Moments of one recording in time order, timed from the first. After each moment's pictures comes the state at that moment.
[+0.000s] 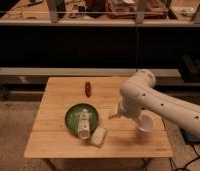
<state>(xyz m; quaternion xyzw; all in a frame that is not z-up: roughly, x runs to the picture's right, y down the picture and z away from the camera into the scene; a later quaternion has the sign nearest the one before) 0.149 0.139 0.679 -0.23 -0.19 -0.56 0.77</state>
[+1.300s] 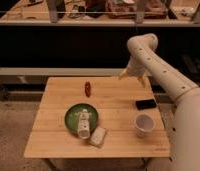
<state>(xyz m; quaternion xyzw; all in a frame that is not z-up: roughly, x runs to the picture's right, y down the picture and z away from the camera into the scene) 0.171 -0.052 0.836 -0.25 -0.17 -0.53 0.79</state>
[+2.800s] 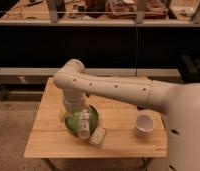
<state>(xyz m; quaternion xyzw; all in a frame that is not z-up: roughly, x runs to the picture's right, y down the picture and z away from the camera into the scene) -0.099 0.131 0.694 -0.17 -0.32 -0.77 0.53</state>
